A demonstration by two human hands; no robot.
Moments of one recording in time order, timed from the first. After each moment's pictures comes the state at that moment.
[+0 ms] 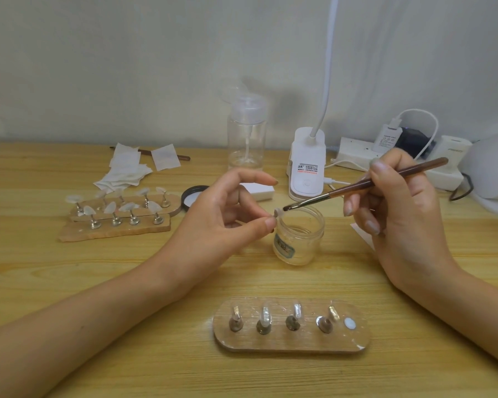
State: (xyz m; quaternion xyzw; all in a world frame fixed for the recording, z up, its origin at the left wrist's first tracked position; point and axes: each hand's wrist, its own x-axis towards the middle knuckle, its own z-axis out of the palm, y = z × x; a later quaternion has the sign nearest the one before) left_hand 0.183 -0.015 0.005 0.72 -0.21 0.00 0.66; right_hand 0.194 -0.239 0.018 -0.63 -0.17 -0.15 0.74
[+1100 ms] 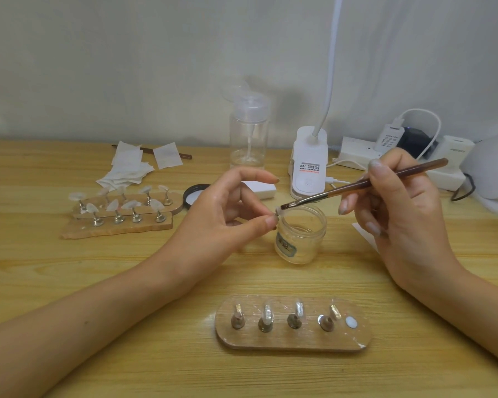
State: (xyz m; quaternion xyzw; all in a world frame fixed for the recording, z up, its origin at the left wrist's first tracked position) left_hand 0.185 -0.015 0.003 0.72 -0.21 0.01 0.66; right_hand 0.192 -0.239 0.020 -0.63 -0.20 -0.14 0.74
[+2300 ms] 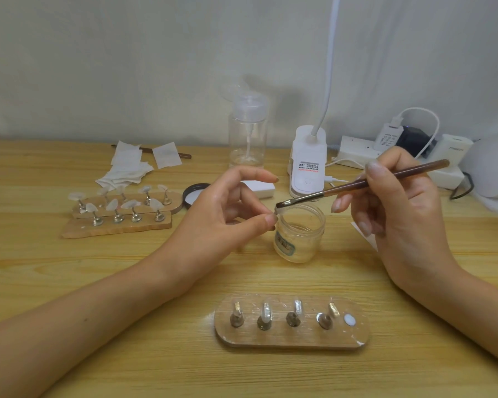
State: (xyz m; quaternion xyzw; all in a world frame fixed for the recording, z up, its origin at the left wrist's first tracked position) left_hand 0.185 -0.015 0.003 0.71 -0.22 -0.01 0.67; right_hand 0.190 -0.238 0.020 -0.64 -0.21 -0.15 0.72
